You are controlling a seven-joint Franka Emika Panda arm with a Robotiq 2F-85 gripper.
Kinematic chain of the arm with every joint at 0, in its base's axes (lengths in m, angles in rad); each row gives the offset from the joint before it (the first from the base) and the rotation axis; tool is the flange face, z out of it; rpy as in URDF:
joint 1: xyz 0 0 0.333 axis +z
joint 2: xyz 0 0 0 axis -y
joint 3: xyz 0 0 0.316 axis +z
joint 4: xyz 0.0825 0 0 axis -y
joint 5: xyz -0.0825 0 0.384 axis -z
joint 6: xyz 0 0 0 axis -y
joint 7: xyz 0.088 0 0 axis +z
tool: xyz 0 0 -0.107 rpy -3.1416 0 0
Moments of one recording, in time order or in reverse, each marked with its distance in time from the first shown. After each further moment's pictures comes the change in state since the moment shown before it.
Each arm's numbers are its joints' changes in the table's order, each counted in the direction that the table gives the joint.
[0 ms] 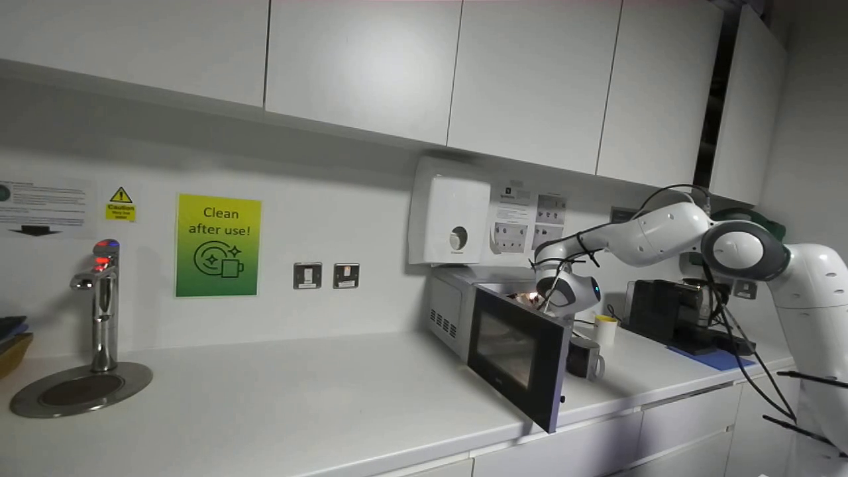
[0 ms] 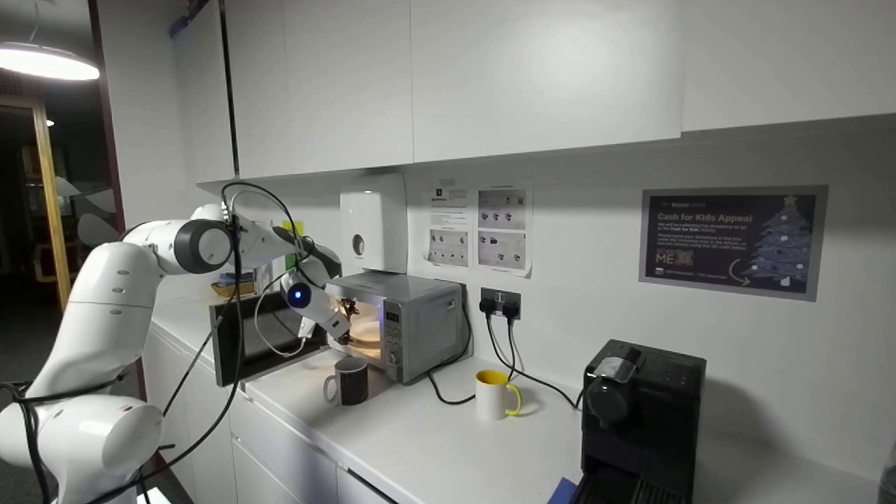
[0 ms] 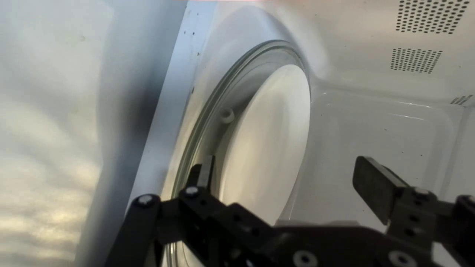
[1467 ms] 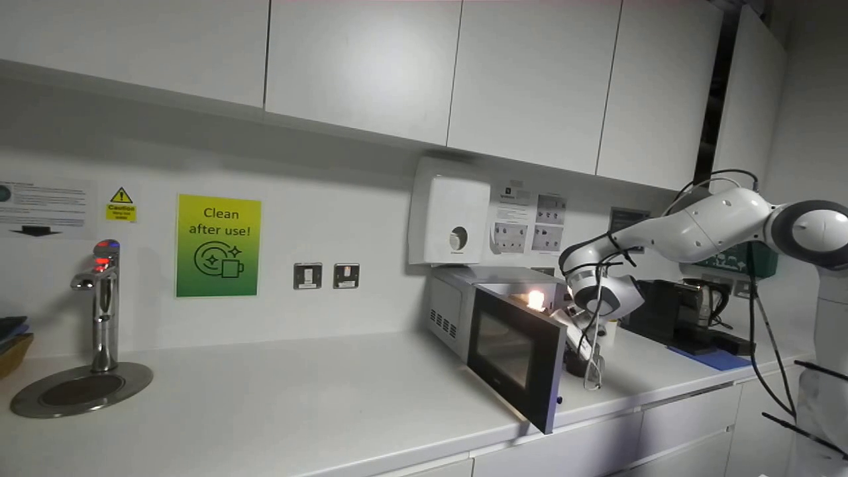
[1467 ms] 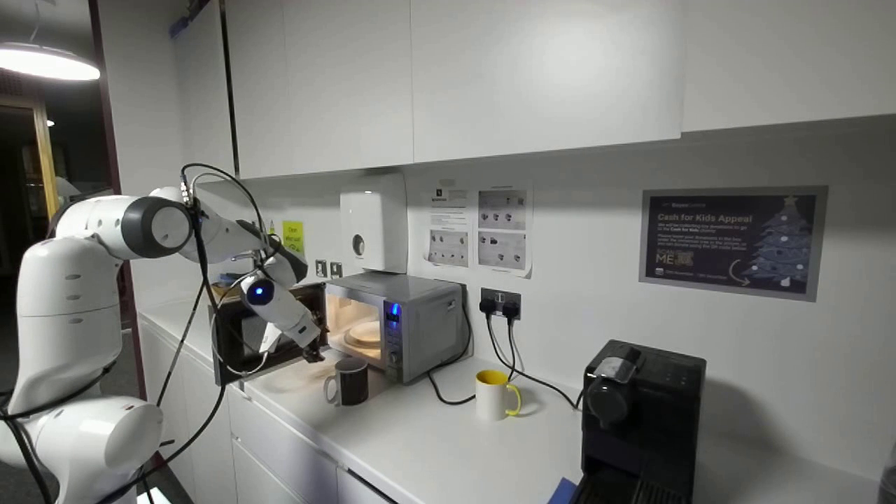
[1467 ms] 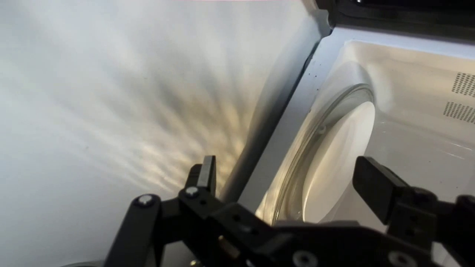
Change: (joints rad) arm 0.024 0.305 0.073 -0.407 0.109 0.120 0.000
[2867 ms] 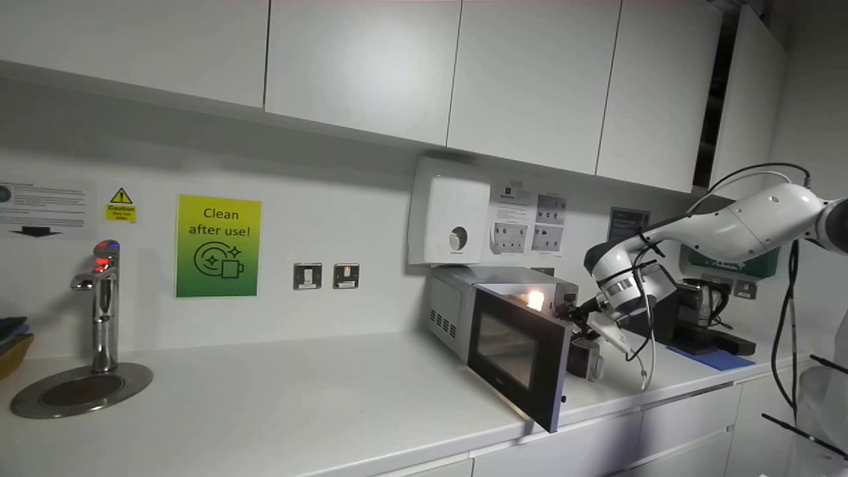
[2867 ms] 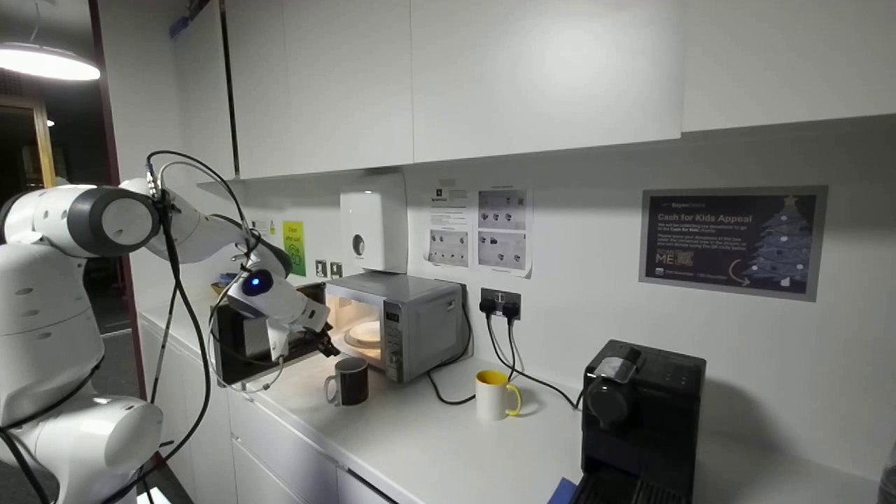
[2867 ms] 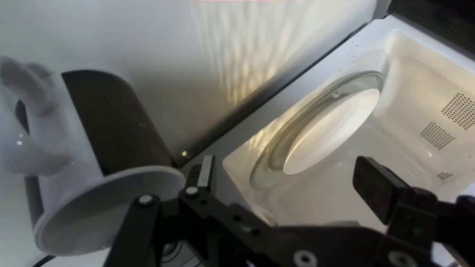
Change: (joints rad) arm 0.000 0.215 -0.064 -0.239 0.504 0.025 -0.001
